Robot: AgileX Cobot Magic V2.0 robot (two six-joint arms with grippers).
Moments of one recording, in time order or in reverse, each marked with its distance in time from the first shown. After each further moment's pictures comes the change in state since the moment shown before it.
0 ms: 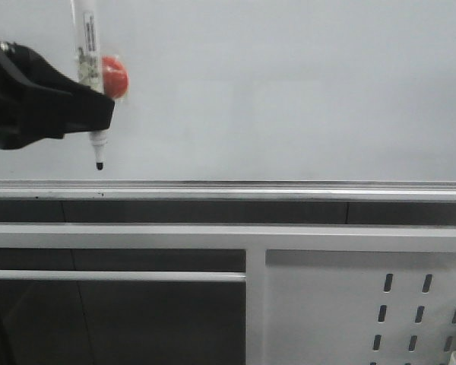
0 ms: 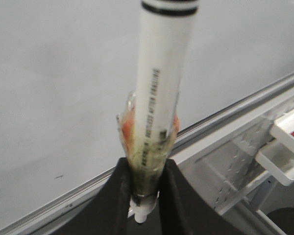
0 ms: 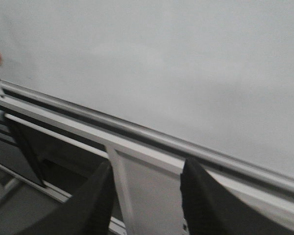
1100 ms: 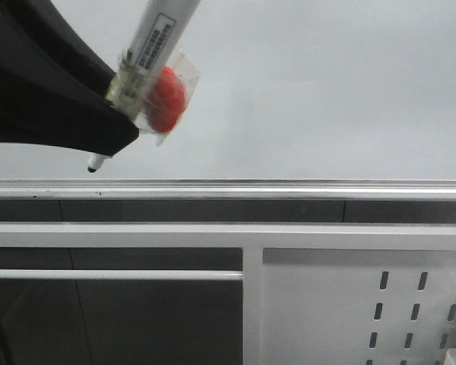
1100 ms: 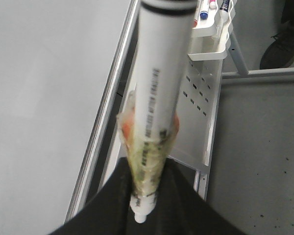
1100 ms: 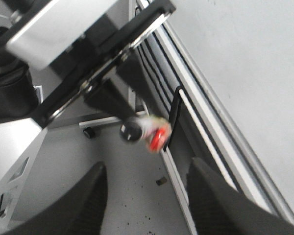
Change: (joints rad) left arm -0.302 -0.111 -0.221 0.648 0.645 0.000; right arm 0.492 0.660 -0.394 0.274 0.054 -0.531
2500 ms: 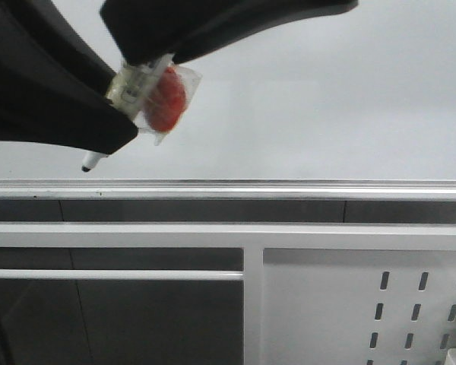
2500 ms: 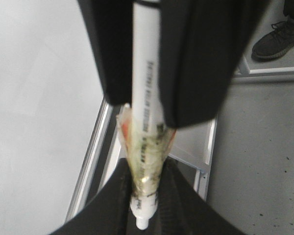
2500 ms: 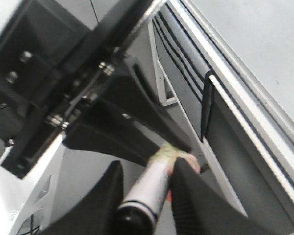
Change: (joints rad) left arm 0.000 0.000 -0.002 0.005 0.007 -0.009; right arm 0.100 0.275 -0.037 0.164 -0.119 -0.007
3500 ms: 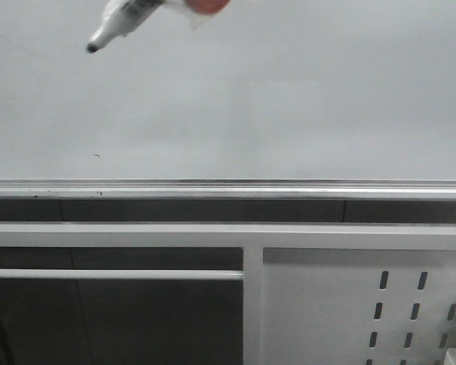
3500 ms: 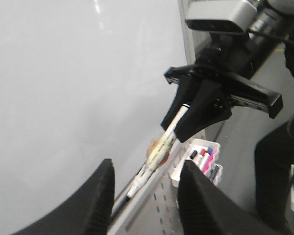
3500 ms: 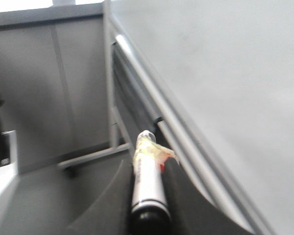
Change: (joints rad) left arm 0.026 -0.658 -0.004 -0.397 0.068 -0.016; right arm 0.000 -0.261 0.113 -0.089 -0.201 -0.008
